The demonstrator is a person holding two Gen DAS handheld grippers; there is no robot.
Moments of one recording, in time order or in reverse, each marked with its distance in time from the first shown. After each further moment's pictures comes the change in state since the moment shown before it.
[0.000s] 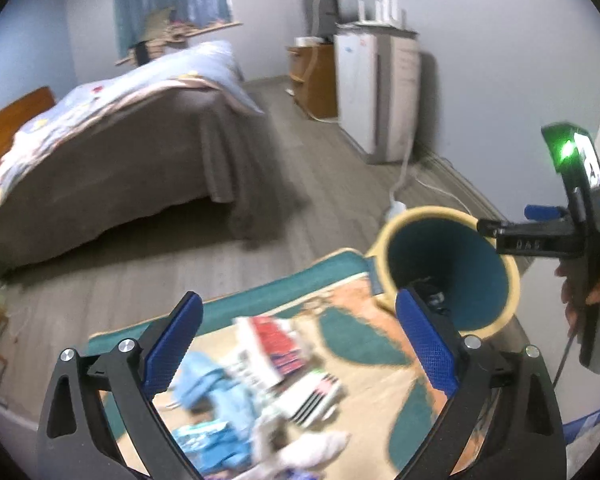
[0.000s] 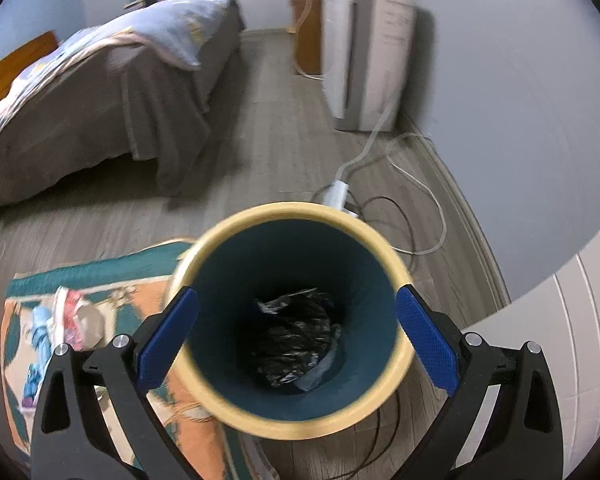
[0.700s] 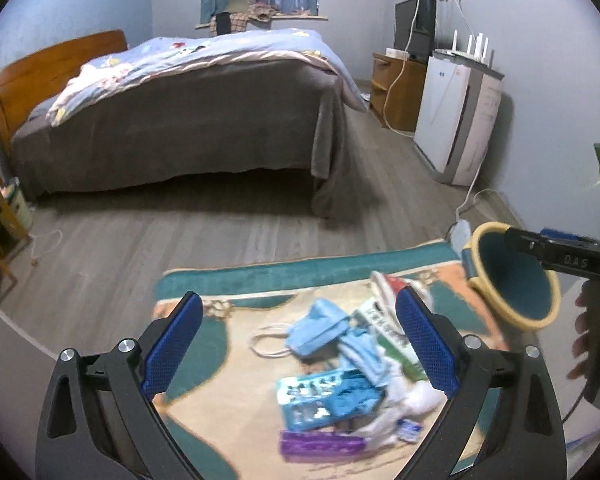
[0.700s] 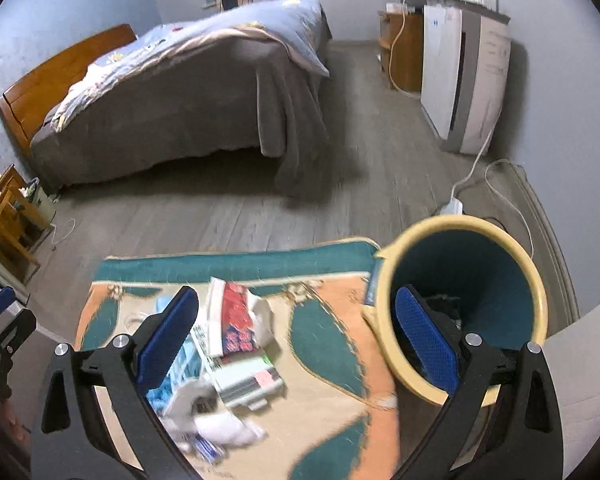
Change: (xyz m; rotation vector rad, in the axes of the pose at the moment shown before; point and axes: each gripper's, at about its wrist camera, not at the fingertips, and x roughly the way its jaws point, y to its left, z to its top) left arm -0.037 0.147 -0.068 -0.215 0.007 0.114; right arm -0.037 0.161 -0.016 -0.086 -0.055 0.228
